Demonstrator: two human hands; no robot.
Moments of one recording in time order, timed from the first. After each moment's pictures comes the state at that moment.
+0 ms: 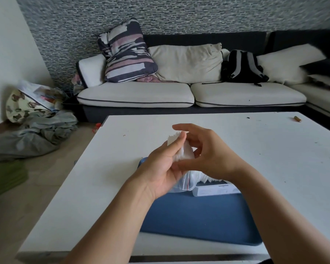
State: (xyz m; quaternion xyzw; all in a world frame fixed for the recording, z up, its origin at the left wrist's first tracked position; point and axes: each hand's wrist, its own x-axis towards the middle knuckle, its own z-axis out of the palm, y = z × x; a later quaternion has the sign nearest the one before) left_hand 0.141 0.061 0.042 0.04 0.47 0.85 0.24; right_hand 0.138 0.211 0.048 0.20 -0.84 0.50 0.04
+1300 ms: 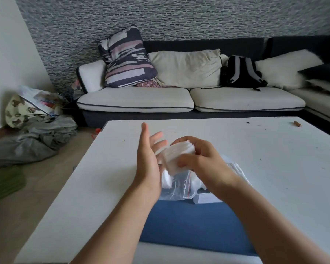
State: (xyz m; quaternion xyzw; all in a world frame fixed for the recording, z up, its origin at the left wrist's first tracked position) left_hand 0.128 0.057 0.045 -0.07 0.53 0.85 0.05; right_hand 0.147 0.190 0.044 0.12 -0.71 0.70 -0.01
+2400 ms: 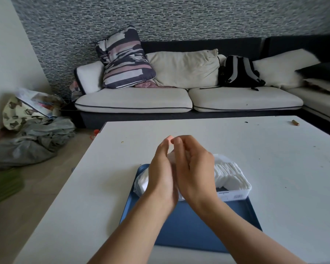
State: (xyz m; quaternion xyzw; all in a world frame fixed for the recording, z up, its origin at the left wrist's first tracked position) left_hand 0.138 0.083 0.029 -0.05 0.49 0.87 0.09; right_hand 0.153 0.150 0.027 0.03 -0.79 0.54 0.29
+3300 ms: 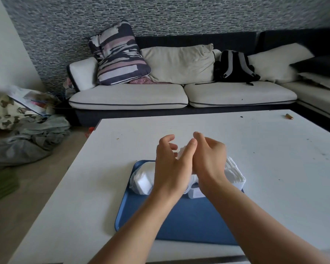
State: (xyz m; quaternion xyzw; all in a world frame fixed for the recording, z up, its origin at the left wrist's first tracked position) left_hand 0.141 0.102 0.017 0.03 0.76 0.65 -0.05; right_hand 0.134 0.181 0.028 -0.20 -0.68 0.68 0.21
